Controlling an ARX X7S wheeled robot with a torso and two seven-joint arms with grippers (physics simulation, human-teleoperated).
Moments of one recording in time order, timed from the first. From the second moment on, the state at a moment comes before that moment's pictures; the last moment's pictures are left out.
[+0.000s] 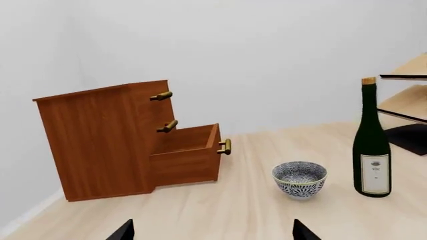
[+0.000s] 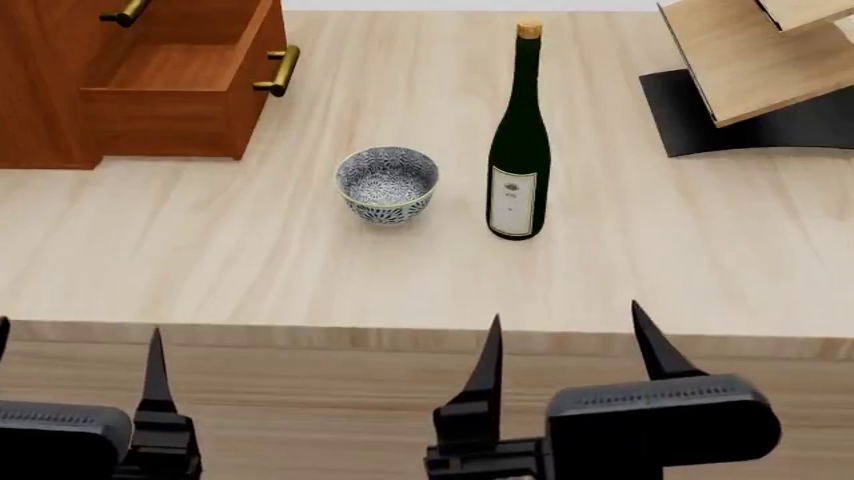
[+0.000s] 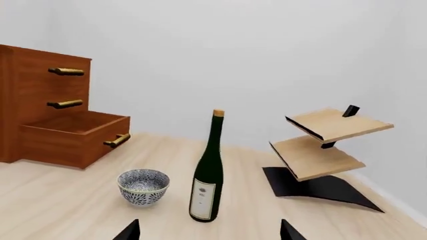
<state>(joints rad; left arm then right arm) -0.12 -0.14 0.15 0.60 0.04 -0.58 -0.18 0.19 0.16 -0.13 -0.62 0.02 0.63 0.09</state>
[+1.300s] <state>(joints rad) -0.15 -0.18 0.20 0.61 0.02 -0.59 -0.23 0.19 0.19 -0.14 -0.65 0.06 0.61 0.14</state>
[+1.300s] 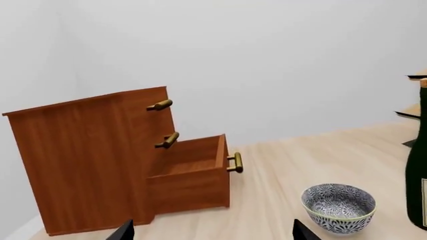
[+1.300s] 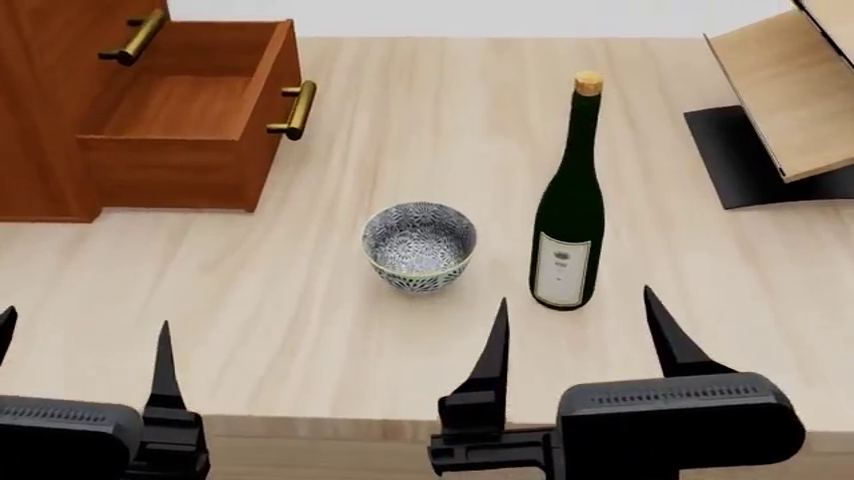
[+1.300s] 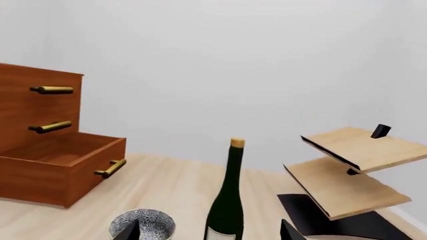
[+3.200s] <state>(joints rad) -0.18 -0.21 0.25 0.63 -0.03 -0.61 -0.27 0.78 0.21 -0.11 -0.77 0.24 1.21 0.13</state>
